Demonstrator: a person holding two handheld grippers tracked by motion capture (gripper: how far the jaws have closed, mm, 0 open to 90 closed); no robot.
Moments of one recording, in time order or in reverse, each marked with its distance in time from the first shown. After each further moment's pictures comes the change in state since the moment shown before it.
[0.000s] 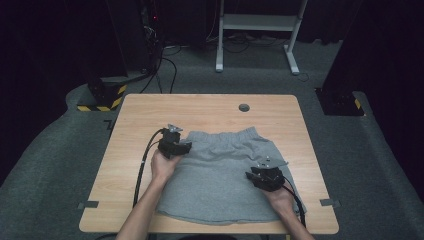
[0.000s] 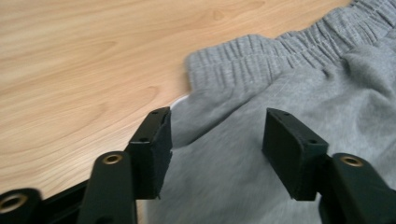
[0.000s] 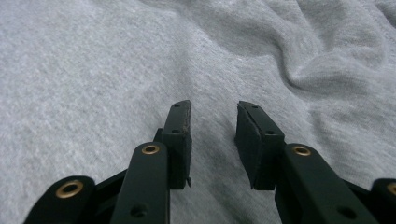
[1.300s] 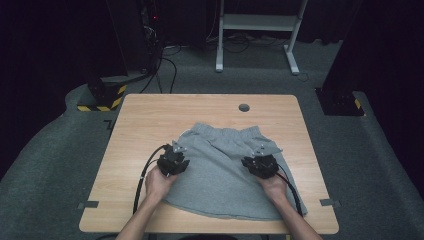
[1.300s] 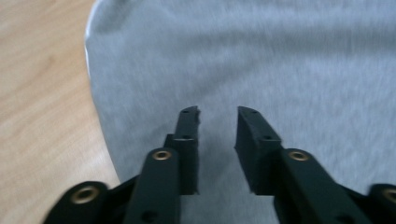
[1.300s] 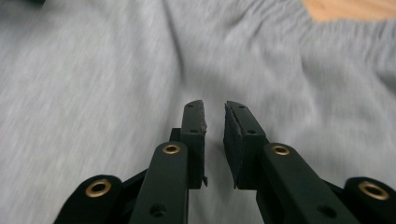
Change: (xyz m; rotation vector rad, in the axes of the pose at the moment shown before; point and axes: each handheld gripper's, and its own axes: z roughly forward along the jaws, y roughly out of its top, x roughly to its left) left arm -0.031 -0.051 -0.034 0.079 -0.015 0.202; right arm -0.014 0.041 0.023 -0.036 0.011 -0.003
